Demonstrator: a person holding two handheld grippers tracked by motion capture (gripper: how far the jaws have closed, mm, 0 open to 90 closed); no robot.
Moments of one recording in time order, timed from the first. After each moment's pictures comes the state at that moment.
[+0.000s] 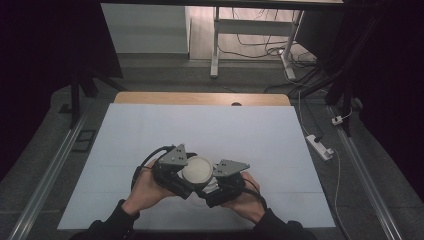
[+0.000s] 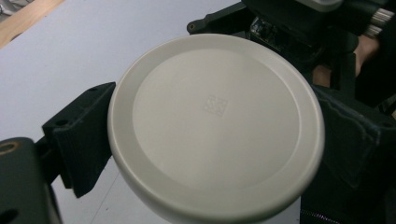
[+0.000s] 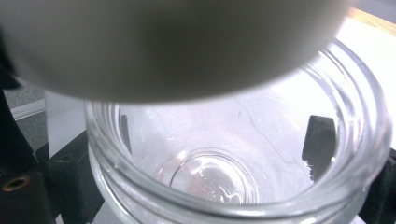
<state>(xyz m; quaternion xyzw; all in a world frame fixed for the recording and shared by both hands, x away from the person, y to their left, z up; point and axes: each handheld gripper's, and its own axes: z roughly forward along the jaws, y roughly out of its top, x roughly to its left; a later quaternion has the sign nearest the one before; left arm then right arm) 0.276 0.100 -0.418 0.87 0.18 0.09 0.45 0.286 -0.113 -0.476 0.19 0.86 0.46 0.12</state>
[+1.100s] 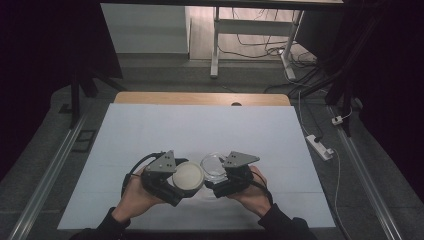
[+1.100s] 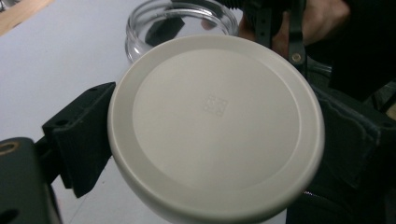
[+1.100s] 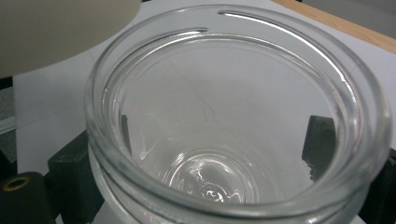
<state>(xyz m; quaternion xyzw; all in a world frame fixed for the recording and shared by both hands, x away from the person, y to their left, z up) 0.261 0.121 -0.428 0.87 0.18 0.08 0.45 0.306 -0.132 -0.470 0.21 0.85 0.47 0.13</state>
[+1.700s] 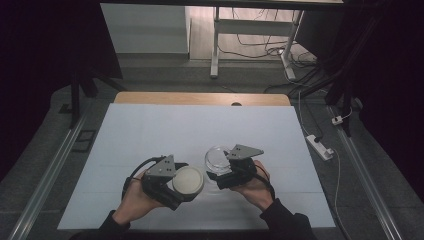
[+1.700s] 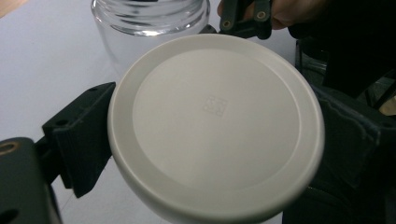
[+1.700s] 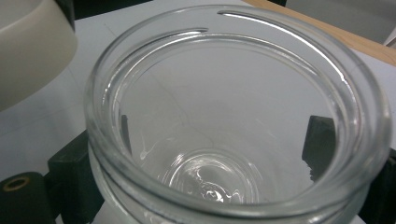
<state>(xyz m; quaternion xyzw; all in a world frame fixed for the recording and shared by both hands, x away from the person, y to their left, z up) 0.258 0.121 -0.441 0.87 0.18 0.07 0.45 0.323 -0.140 -0.466 0.24 0.84 0.47 0.14</state>
